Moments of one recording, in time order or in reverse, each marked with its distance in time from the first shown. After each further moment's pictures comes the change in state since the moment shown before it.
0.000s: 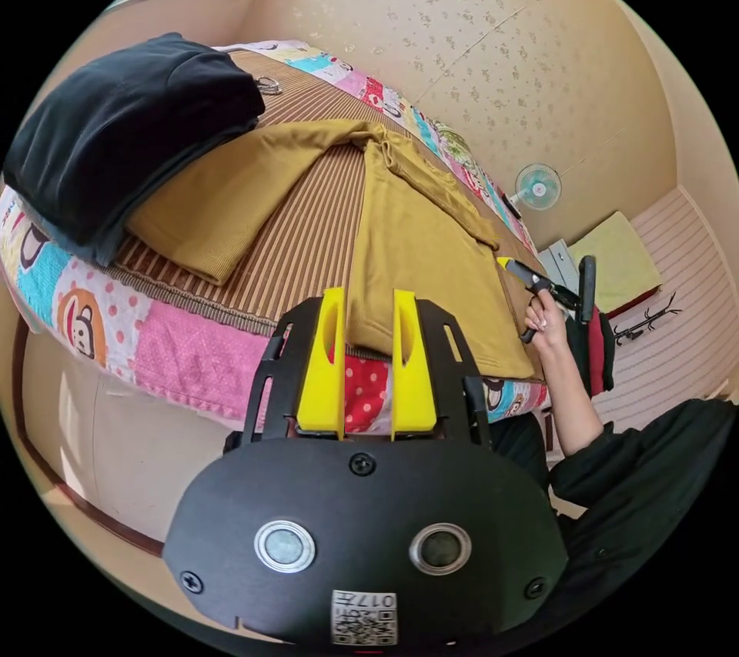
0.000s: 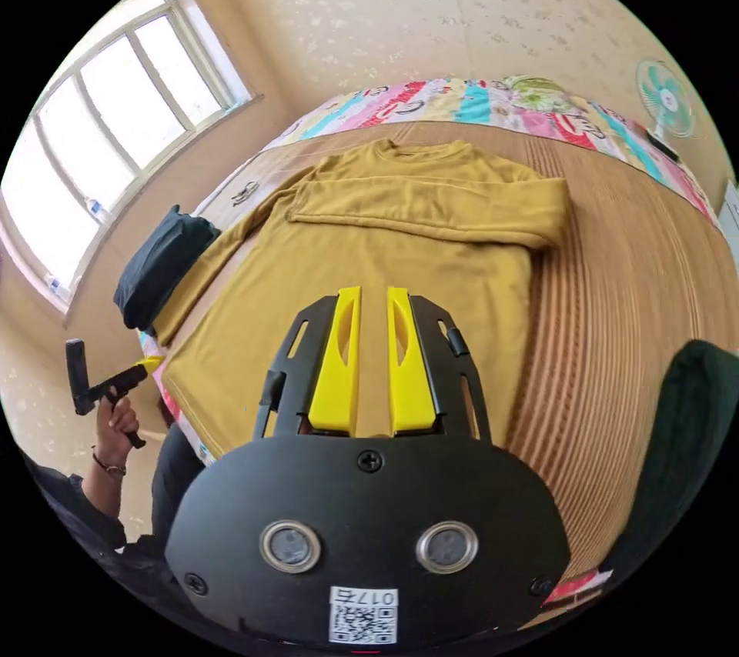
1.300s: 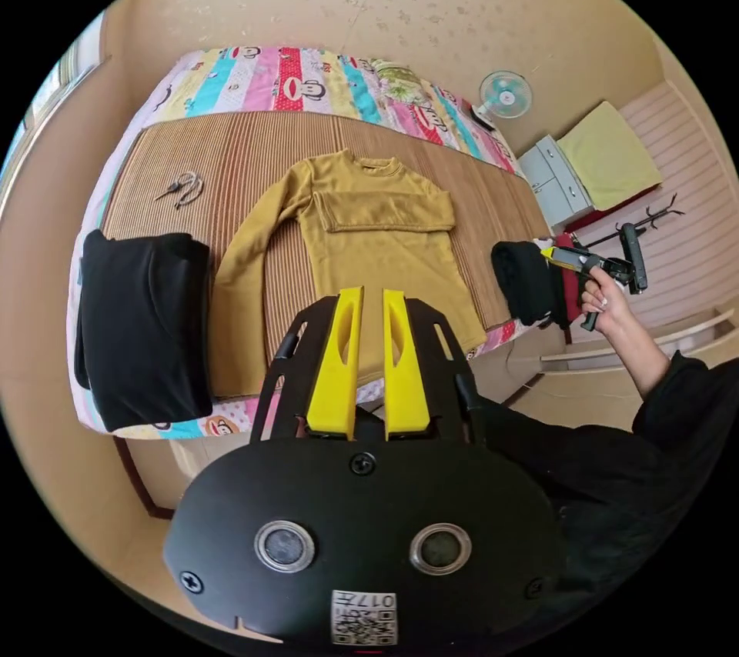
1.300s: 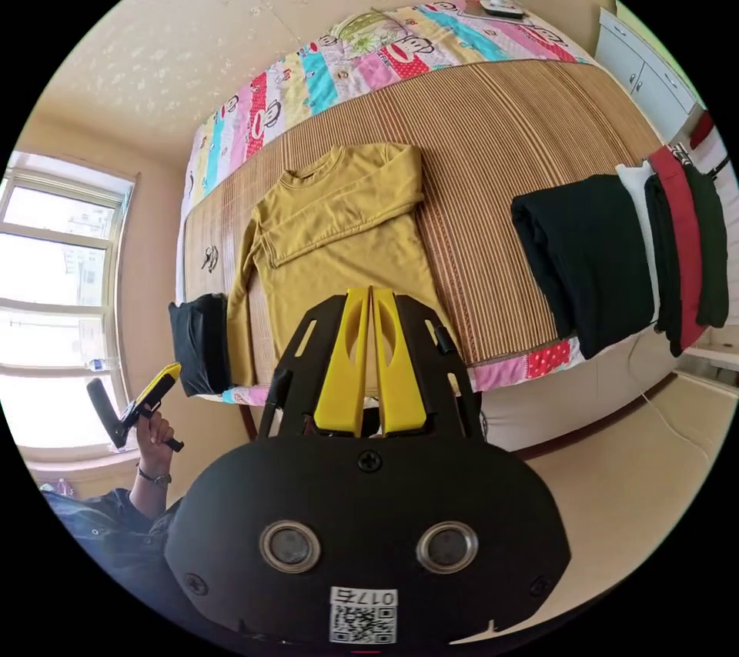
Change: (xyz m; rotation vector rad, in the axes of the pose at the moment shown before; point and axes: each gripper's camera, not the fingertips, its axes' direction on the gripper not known) left arm 0.247 -0.219 -0.131 -0.350 0.014 0.345; right arm 0.022 -0.140 -0.107 -0.191 -0.041 0.467
